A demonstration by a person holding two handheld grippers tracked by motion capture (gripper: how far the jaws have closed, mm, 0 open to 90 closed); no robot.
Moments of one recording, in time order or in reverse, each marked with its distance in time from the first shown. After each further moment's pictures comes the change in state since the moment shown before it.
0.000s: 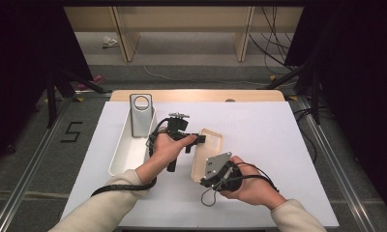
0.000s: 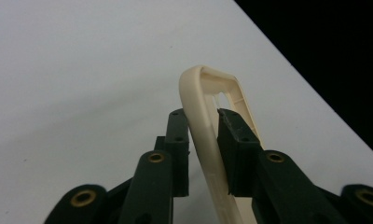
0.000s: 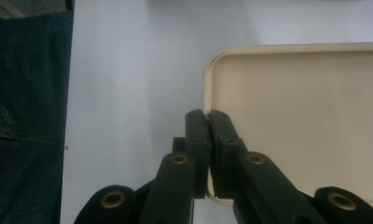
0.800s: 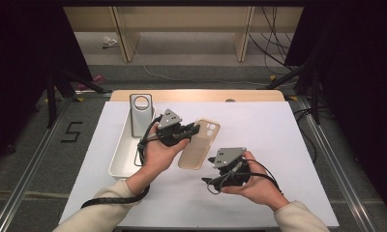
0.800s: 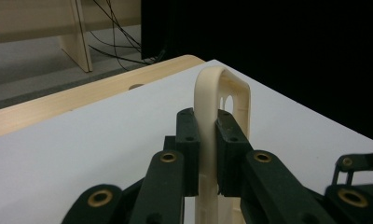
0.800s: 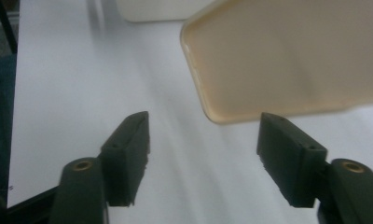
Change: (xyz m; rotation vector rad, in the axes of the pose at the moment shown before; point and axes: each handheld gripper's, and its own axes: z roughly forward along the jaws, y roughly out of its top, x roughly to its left) left arm -0.015 -0.007 -0.046 -0.297 0.107 0.292; right arm -0.015 -0.018 -0.008 -0.160 -0.151 0.133
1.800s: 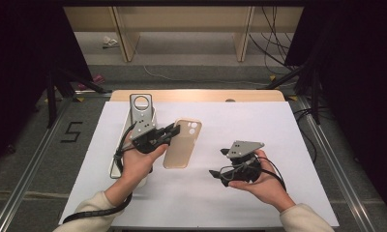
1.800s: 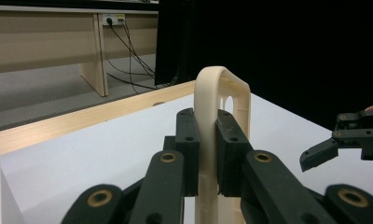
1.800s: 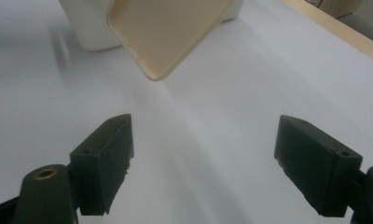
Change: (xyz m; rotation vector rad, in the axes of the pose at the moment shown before) left arm 0.023 -0.018 -0.043 -0.130 0.021 0.002; right arm -0.017 -0.019 -0.014 -0.096 -0.077 0.189
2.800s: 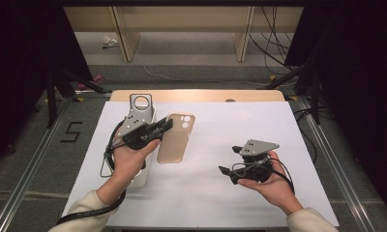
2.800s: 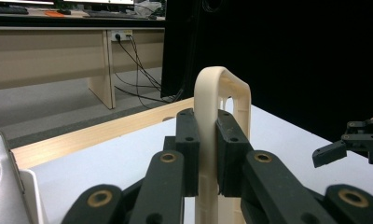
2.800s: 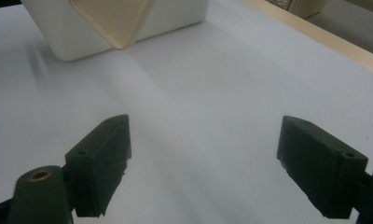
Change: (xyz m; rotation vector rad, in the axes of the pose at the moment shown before) left arm 0.011 0.016 -0.017 -0.053 0.021 0.009; right arm -0.011 -0.015 -0.020 -0.045 -0.075 0.073
